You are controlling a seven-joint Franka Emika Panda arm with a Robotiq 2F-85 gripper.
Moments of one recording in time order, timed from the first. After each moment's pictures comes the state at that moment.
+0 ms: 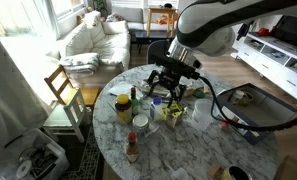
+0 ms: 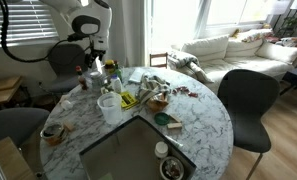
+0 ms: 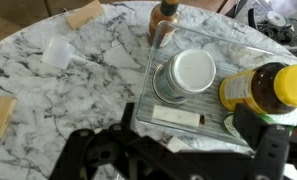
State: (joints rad) arm 0.06 0.31 0.06 -1.80 0.49 2.09 1.14
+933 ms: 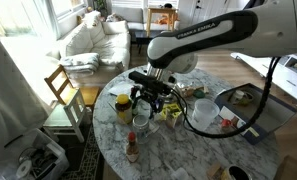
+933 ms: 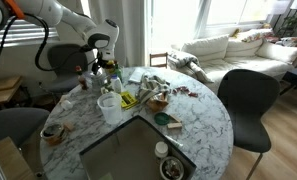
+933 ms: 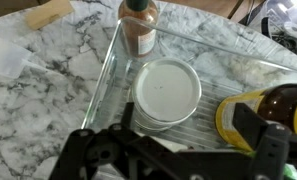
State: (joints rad) arm 0.10 0.63 0.08 -1.52 0.49 2.07 1.15
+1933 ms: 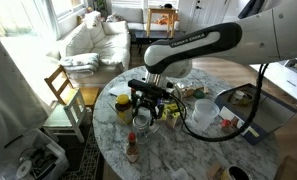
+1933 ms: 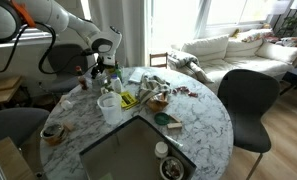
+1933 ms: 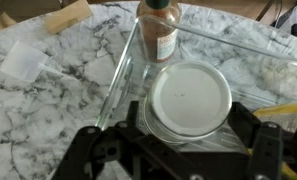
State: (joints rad) arm 0.10 0.70 0.08 -1.46 0.49 1.97 1.14
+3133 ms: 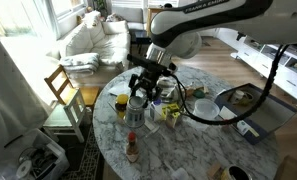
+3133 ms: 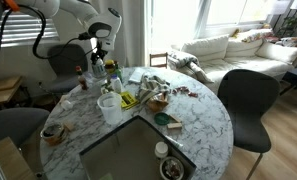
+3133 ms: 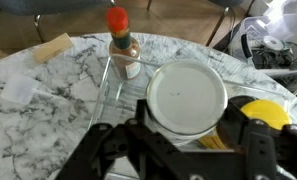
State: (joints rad) arm 0.08 0.59 0.08 -1.44 0.57 1.96 1.21
